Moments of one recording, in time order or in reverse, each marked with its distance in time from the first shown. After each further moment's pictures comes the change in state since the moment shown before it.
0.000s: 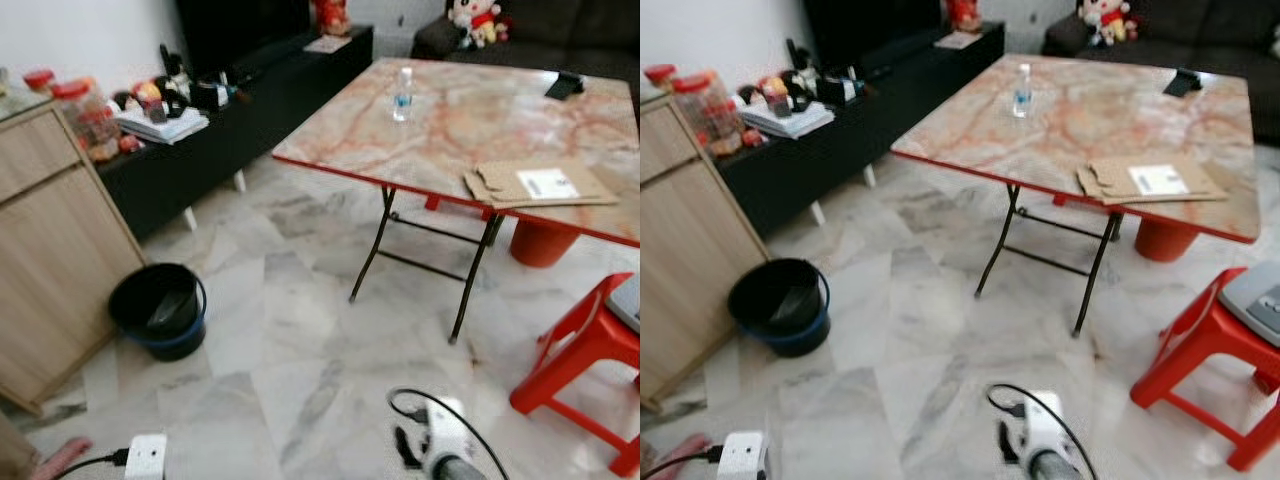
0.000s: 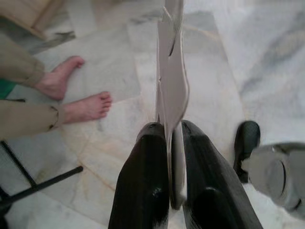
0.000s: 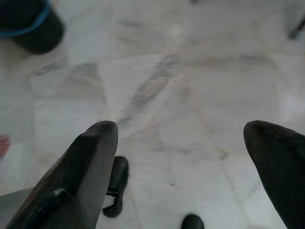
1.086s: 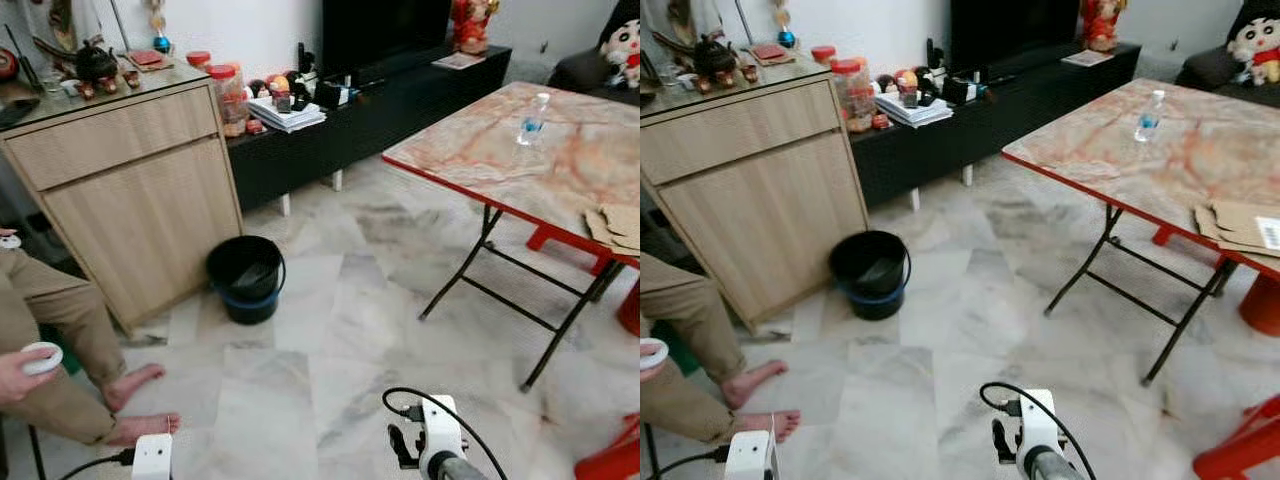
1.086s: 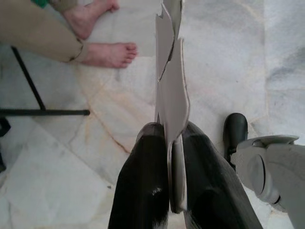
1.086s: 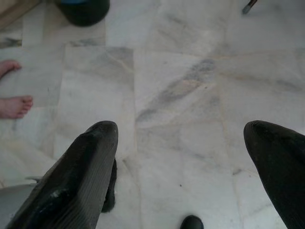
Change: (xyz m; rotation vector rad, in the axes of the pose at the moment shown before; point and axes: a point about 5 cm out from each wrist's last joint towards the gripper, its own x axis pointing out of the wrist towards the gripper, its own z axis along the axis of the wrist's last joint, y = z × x) left arm -0.001 -0.002 -0.005 -0.022 0.021 0.018; right arm 0.002 0.003 0.005 0.000 -0.002 0.016
